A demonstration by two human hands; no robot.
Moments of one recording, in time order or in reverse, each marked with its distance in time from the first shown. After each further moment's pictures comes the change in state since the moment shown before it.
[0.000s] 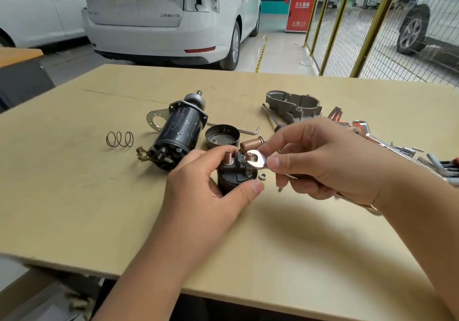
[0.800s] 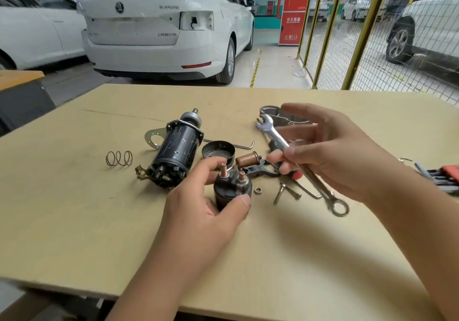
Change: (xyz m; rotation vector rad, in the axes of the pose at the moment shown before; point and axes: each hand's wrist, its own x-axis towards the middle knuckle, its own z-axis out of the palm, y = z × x) left_hand -0.003 0.001 -0.001 0.001 -0.023 -0.062; right_hand 0.005 0.005 -0.018 0.304 0.366 -0.153
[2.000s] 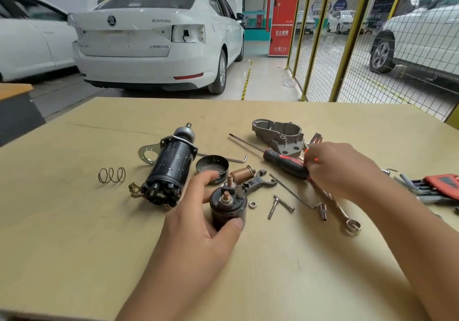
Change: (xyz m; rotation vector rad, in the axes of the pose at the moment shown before) left_hand 0.002 -0.007 0.001 0.066 -0.084 0.034; right_hand 0.017 0.005 -0.033 -1.434 0.265 0.267
